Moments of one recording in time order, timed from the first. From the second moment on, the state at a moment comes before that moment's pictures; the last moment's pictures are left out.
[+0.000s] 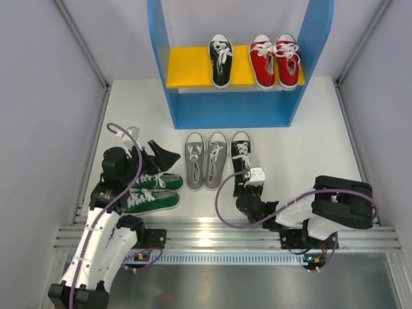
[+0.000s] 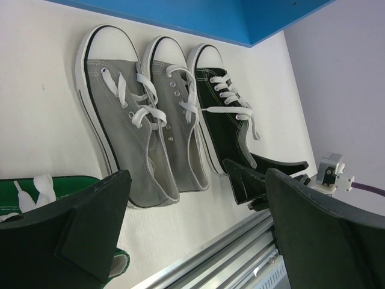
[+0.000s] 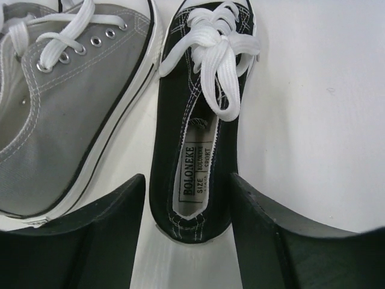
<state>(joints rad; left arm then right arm) -0.16 0.59 0.61 -0.35 0.45 -0.64 1.30 1.49 0.28 0.72 1.10 0.54</state>
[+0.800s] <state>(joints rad) -0.16 0.59 0.61 -0.35 0.45 -0.64 1.35 0.92 0.34 0.41 1.07 0.31</state>
